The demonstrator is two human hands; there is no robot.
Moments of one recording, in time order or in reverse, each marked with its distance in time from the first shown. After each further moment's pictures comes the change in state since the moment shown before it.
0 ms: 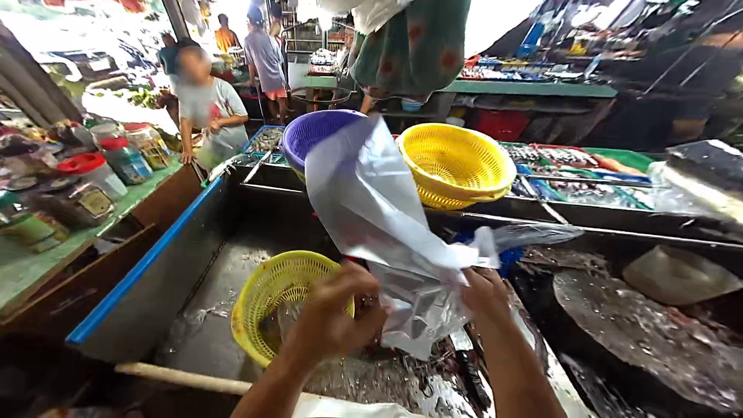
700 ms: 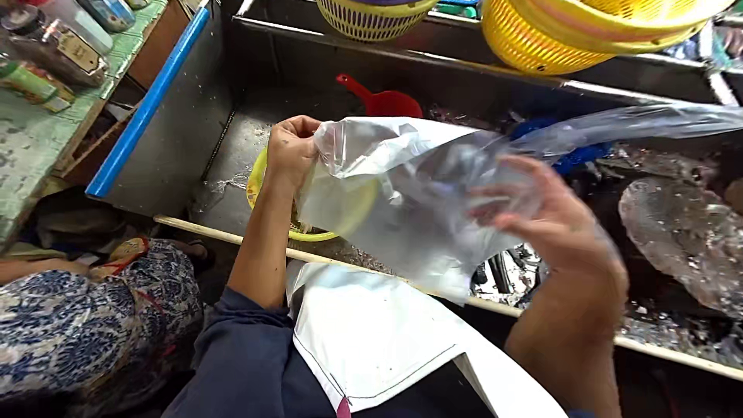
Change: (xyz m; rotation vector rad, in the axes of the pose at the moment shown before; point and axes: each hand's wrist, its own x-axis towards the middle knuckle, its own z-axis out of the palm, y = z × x) left_hand -0.027 -0.096 -0.032 -0.335 0.243 -0.905; right_hand -0.026 0.014 -0.069 -0.335 -0.565 0.333
